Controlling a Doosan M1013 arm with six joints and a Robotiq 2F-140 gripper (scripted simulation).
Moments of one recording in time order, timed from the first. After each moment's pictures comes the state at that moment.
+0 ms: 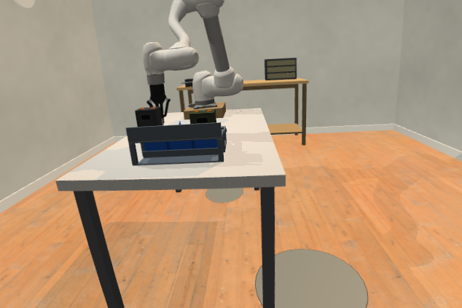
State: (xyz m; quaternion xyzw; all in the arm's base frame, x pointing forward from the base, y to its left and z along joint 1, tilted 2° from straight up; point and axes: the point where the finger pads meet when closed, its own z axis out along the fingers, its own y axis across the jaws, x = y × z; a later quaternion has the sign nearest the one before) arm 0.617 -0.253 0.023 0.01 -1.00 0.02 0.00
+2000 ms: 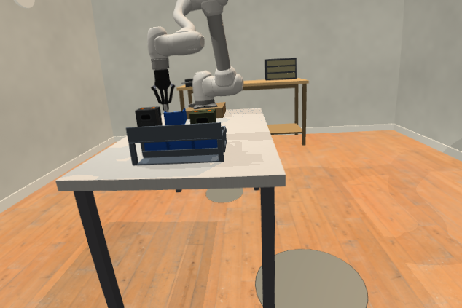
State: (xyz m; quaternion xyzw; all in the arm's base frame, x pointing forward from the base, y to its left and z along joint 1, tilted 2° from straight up) arm 0.619 -0.218 0.095 -0.02 -1.00 0.02 0.00
